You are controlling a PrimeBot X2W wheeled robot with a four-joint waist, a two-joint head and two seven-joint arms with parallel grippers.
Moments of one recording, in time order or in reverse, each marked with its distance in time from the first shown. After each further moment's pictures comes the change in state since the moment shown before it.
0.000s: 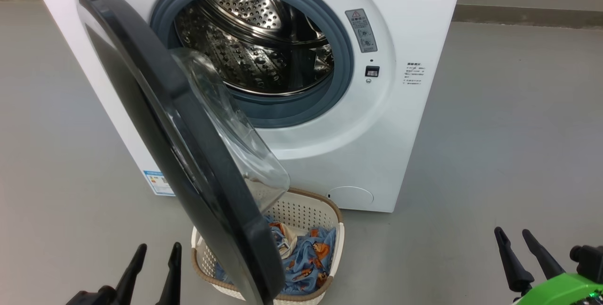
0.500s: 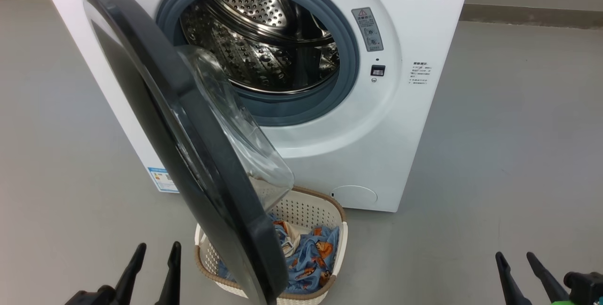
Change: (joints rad) left arm 0.000 -0.001 0.002 -0.003 0.000 0.000 0.000; right arm 0.128 0.114 -0.178 -0.079 -0.321 0.000 0.000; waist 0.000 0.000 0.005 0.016
